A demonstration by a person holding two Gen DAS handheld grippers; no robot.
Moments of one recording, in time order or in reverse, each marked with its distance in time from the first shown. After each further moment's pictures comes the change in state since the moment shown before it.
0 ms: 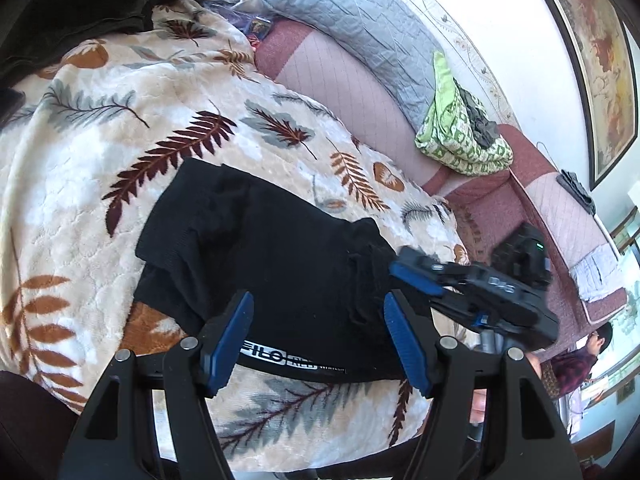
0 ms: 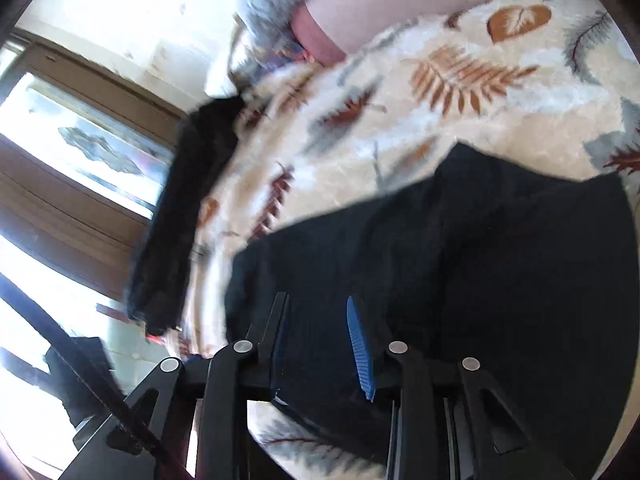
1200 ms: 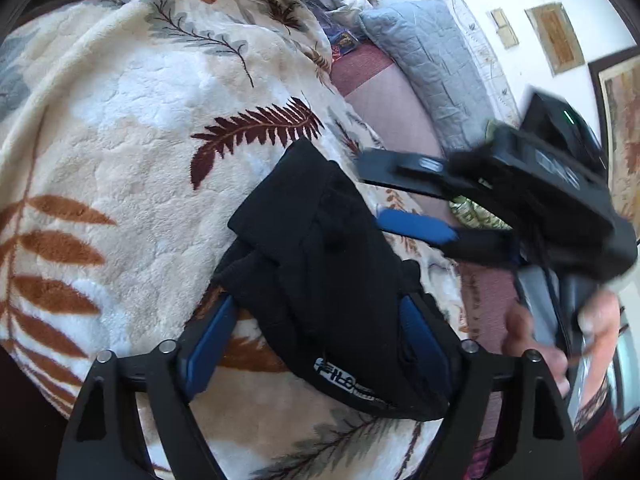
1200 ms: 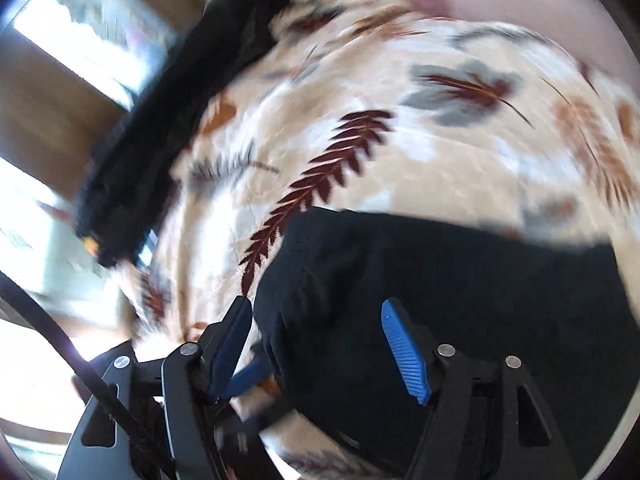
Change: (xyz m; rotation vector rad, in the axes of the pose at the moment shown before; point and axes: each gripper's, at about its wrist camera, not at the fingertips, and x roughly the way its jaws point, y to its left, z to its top) left arm 0.013 0.088 -0.021 -0.312 -0.117 -0.042; right arm 0.153 0.150 0.021 -0.358 0.382 -0.271
